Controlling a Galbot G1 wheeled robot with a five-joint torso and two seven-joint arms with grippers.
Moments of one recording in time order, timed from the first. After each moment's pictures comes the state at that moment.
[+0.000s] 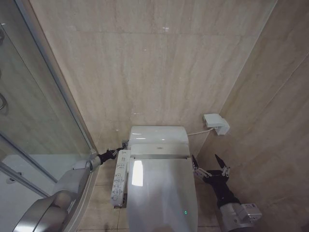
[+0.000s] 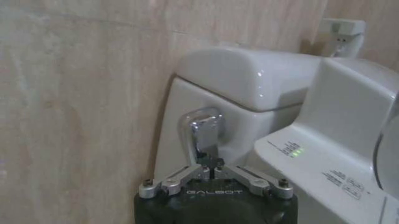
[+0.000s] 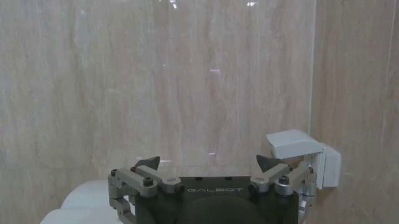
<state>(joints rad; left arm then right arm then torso) 0.32 -1.23 -0.17 -0.32 -0.40 -0.37 0.98 -1.75 1.42 0.60 2.35 0.20 -0.03 0.04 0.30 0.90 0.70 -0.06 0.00</state>
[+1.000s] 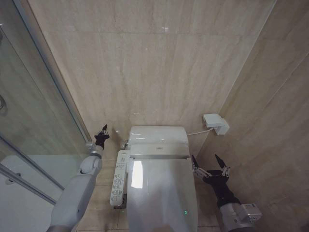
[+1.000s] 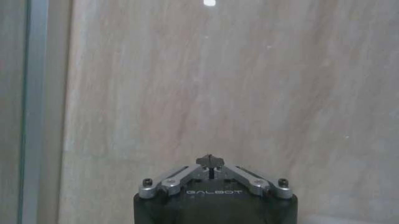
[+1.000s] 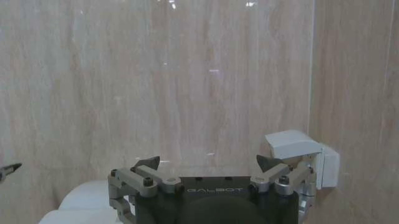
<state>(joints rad) 0.74 -1.24 -0.32 -1.31 -0.49 -0.11 -0.06 -1.75 1.42 0.60 2.35 0.20 -0.03 0.04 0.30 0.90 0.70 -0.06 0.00</state>
